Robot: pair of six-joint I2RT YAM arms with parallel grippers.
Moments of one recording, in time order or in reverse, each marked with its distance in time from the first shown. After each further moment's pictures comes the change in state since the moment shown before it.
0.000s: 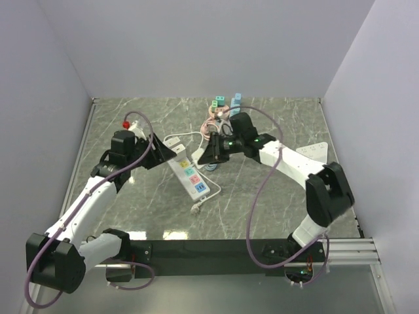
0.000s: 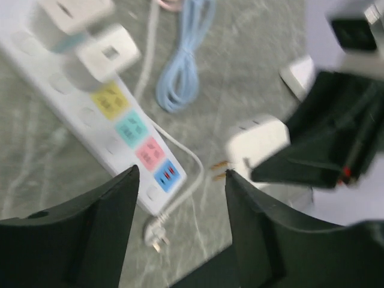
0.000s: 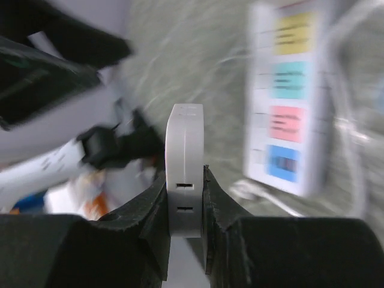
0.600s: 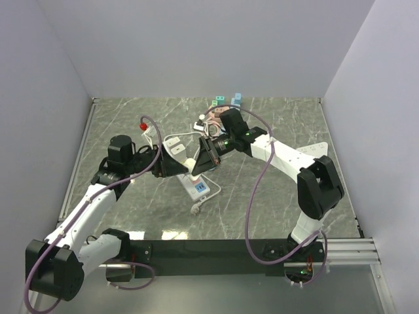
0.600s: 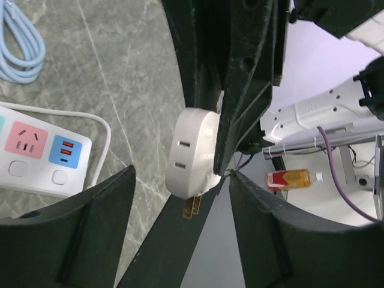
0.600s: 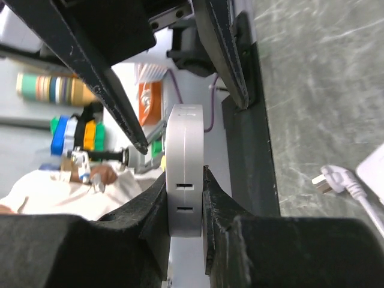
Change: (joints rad) left arm -0.001 -0.072 -0.124 0.248 0.624 0.069; right arm 0.058 0.118 0.153 -0.078 -0.577 -0.196
